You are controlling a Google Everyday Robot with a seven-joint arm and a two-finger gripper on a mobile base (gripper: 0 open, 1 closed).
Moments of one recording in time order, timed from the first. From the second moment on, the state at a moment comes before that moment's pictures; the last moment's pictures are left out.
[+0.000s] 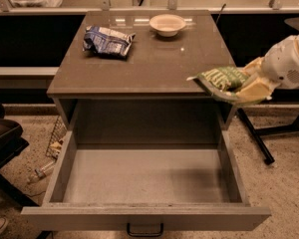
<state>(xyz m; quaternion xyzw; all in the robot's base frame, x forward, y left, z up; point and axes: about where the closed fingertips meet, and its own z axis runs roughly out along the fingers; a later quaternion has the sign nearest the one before) 0.531 -0.223 0.890 -0.56 0.76 0.12 0.31</state>
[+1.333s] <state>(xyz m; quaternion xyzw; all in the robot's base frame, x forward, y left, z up) 0.463 -0.131 0.829 -0.61 0.73 0.16 0.27</state>
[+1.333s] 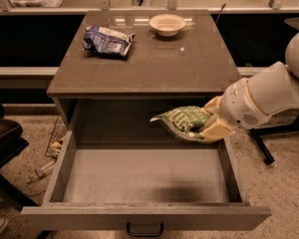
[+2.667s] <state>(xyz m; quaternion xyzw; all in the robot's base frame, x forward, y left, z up) 0.449 -0.013 0.680 -0.70 0.67 0.16 0.16</state>
